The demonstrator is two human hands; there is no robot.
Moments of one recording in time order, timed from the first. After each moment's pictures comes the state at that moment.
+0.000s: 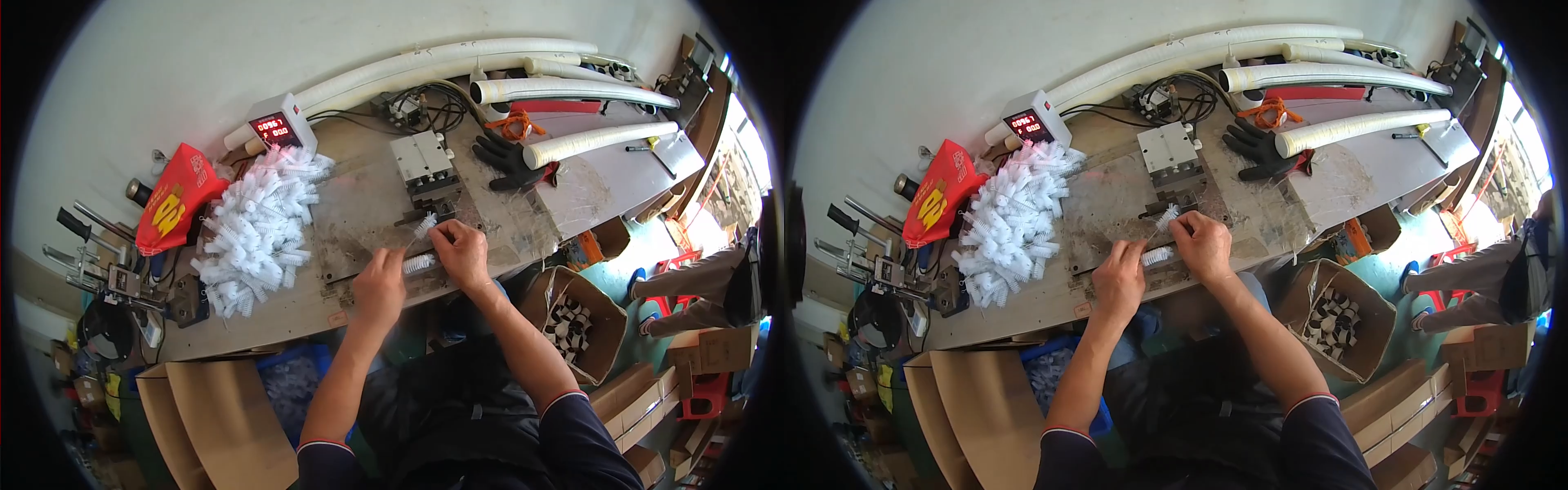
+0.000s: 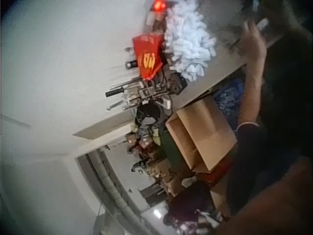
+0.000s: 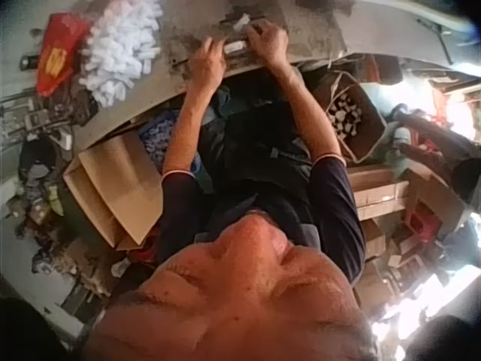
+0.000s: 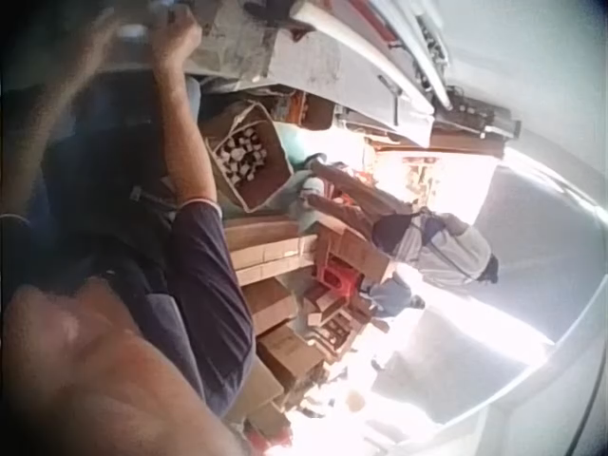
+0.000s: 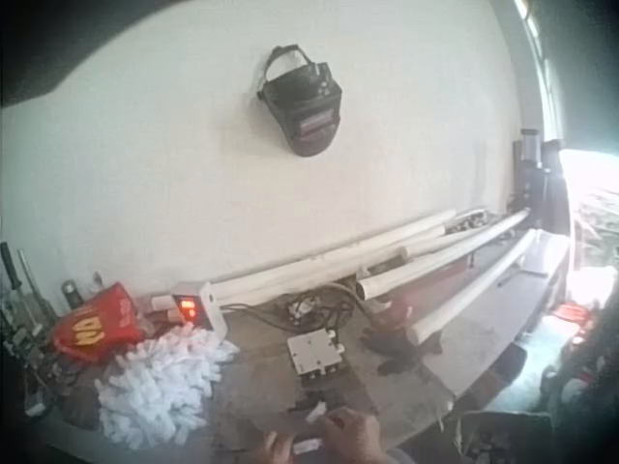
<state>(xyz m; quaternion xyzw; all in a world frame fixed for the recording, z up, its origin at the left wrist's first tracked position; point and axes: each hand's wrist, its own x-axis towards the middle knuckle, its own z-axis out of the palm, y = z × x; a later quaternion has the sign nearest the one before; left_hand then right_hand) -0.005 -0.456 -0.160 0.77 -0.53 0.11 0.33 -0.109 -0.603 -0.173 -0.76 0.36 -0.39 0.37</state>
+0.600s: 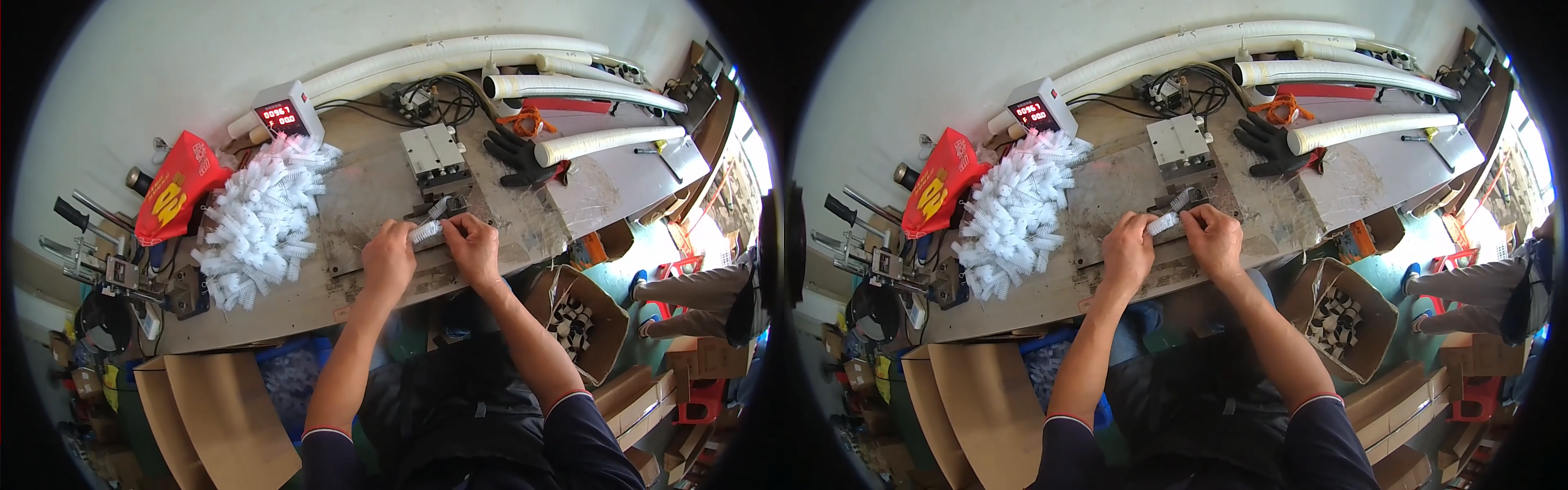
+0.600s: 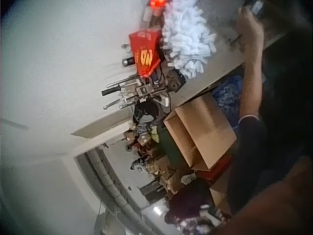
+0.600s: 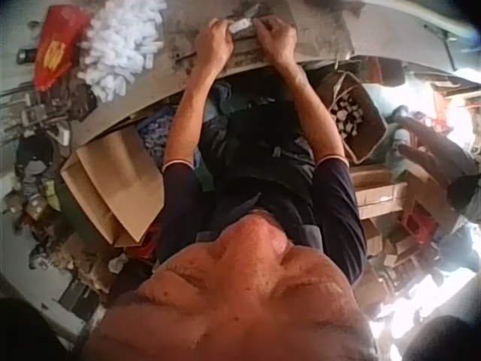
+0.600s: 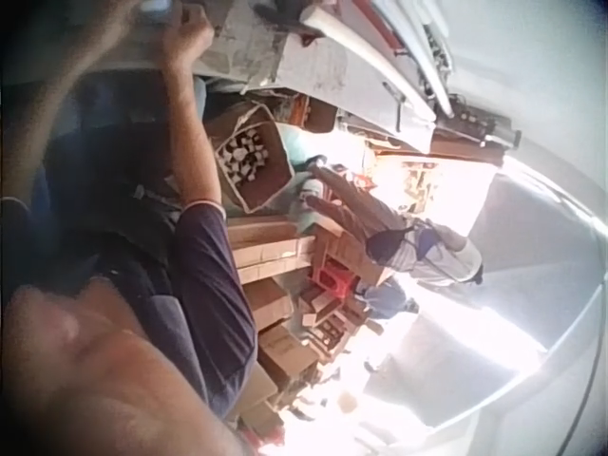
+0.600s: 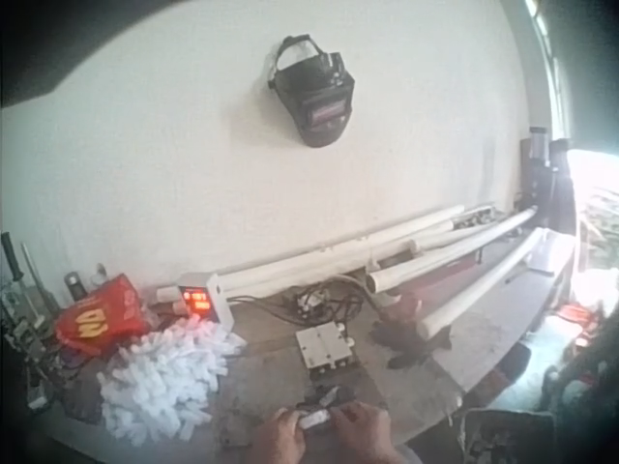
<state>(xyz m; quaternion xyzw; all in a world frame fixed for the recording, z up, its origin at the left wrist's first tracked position) 0.017 -0.487 -0.156 0.79 -0.49 0.02 0.38 -0.106 -0.602 -0.173 -0.73 0.39 -0.38 0.42</state>
